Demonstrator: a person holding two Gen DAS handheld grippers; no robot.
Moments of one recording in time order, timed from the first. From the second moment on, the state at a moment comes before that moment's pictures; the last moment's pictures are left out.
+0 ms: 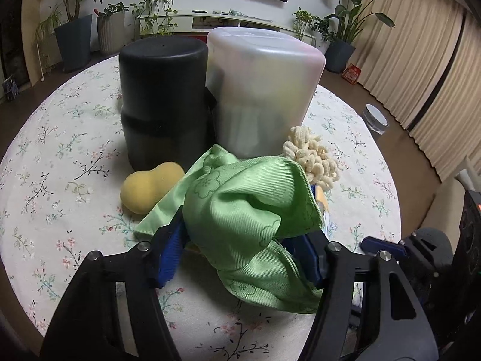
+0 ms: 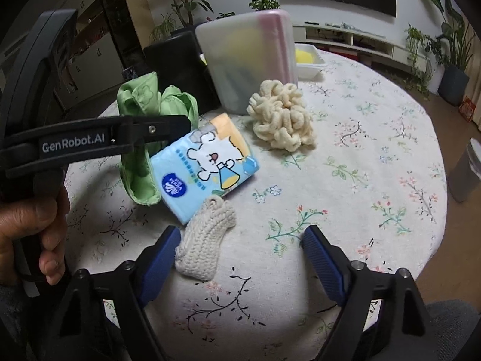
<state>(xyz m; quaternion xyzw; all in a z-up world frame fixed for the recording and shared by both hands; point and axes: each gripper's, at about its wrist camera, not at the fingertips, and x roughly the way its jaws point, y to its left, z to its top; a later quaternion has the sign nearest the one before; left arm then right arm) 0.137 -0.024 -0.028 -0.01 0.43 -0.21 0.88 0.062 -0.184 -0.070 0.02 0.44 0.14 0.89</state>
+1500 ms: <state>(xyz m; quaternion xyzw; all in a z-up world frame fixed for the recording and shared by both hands) 0.087 0.019 -0.017 -0.06 0.42 -0.21 0.88 0.042 -0.188 -0.055 -0.03 0.42 0.17 0.89</state>
